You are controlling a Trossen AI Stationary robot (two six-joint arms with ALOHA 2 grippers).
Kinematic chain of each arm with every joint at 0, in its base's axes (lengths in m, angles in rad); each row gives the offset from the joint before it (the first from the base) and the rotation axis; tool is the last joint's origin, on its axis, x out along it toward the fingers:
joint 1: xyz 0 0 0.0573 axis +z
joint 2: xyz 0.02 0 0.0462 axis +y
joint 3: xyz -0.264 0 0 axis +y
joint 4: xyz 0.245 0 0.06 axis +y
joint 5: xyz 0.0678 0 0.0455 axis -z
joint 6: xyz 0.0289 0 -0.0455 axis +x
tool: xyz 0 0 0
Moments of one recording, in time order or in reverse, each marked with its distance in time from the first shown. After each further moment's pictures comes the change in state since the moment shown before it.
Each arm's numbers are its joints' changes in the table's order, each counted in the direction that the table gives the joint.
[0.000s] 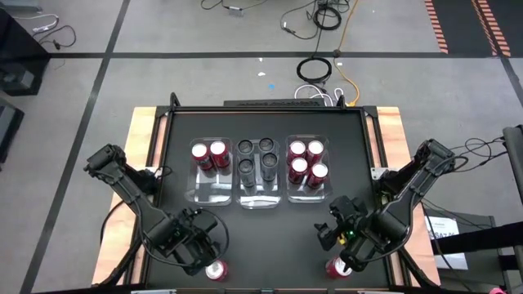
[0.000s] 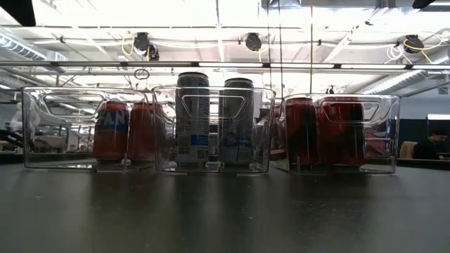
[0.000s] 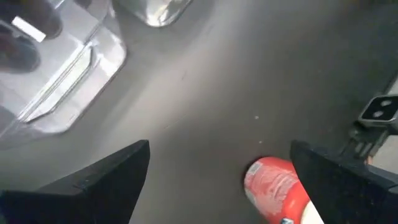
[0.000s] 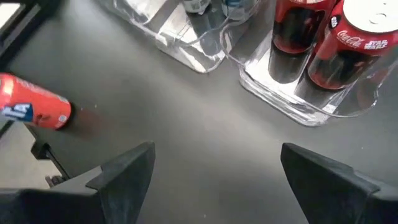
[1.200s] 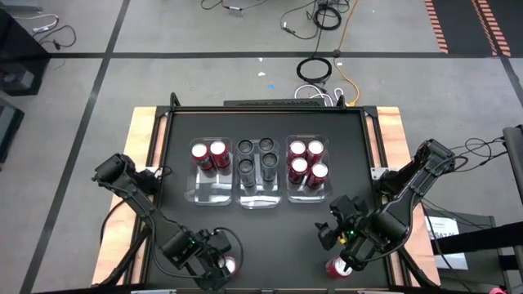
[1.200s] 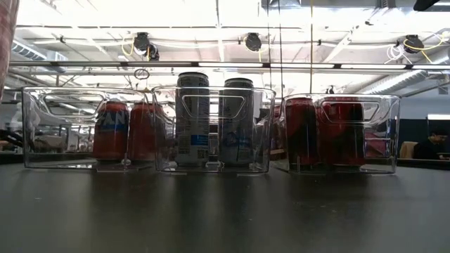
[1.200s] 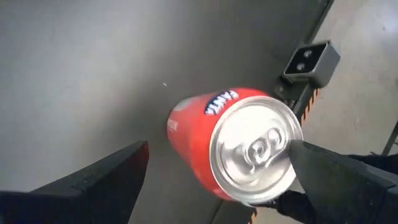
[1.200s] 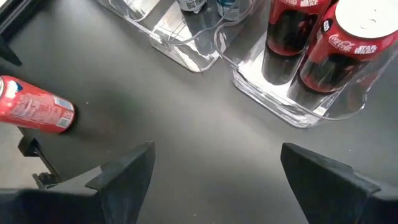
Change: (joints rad) left arm 0.006 0.132 0.000 -0.341 0.184 0.104; right arm -0.001 0.000 0.000 0.025 -0.006 -0.024
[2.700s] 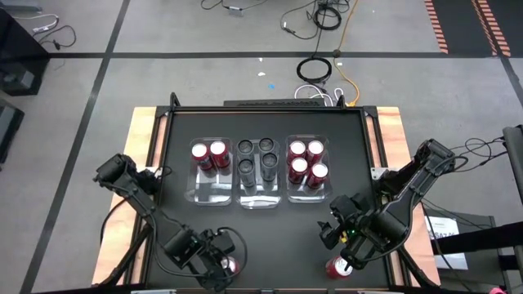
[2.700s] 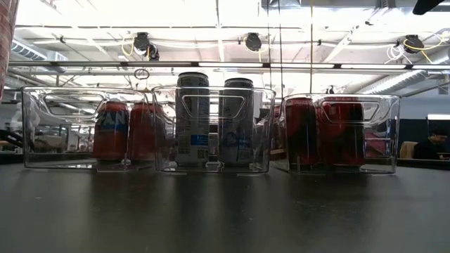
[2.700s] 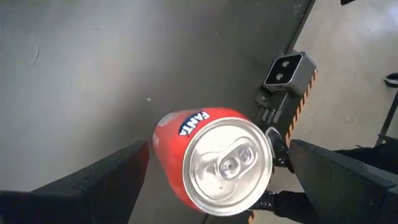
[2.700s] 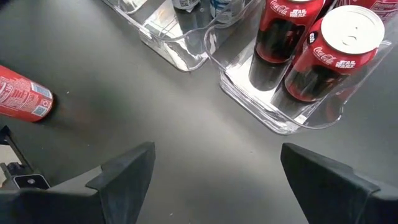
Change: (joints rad) left arm 0.014 0.010 -0.045 -0.011 -0.001 0.052; right arm 0.000 0.000 0.000 0.050 -0.003 -0.067
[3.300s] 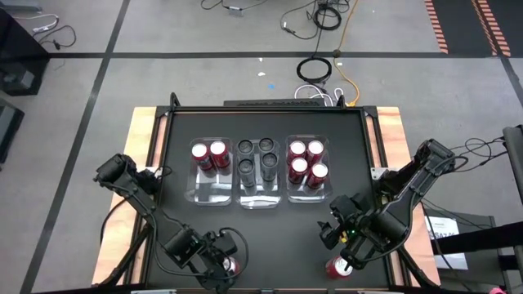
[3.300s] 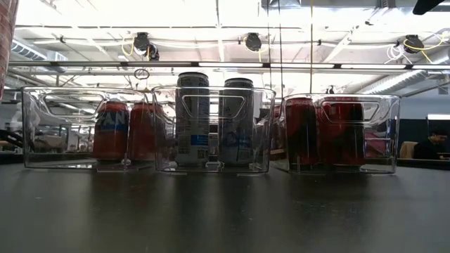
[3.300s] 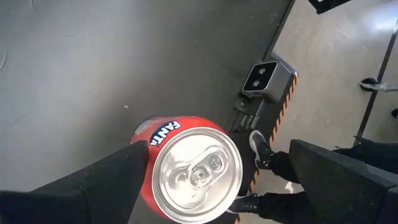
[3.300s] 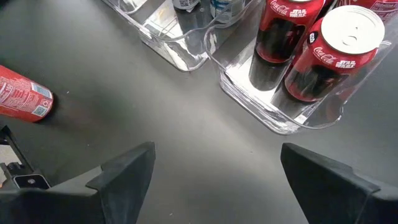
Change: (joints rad) left arm 0.002 0.000 0.000 -0.069 0.003 0.002; right arm 0.000 0.000 0.000 0.000 0.000 0.000
